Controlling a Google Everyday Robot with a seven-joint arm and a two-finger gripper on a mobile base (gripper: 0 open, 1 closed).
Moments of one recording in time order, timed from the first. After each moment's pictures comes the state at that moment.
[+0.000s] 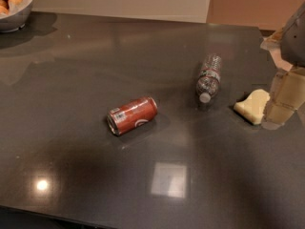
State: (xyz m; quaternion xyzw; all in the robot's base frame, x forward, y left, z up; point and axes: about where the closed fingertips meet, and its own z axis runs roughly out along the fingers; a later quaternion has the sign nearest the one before) arm 0.438 -0.217 0.976 -0.60 0.78 -0.03 0.16
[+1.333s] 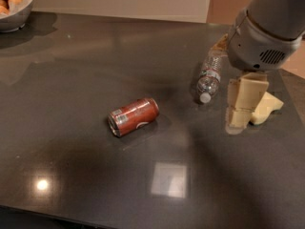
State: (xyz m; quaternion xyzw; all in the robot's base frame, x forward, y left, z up) arm 0.440 -0.139 0.959 -0.70 0.70 0.00 0.14
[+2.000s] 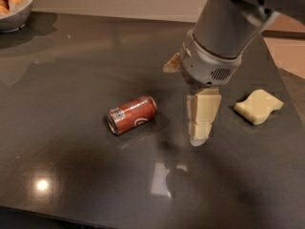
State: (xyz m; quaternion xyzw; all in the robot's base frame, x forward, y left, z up) arm 0.437 -0.061 0.927 -0.78 0.61 0.04 0.14
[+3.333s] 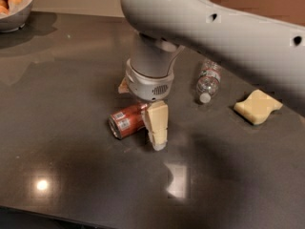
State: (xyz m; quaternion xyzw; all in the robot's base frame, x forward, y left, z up) arm 0.460 0.026 0.858 -0.86 0.50 0.05 0.09
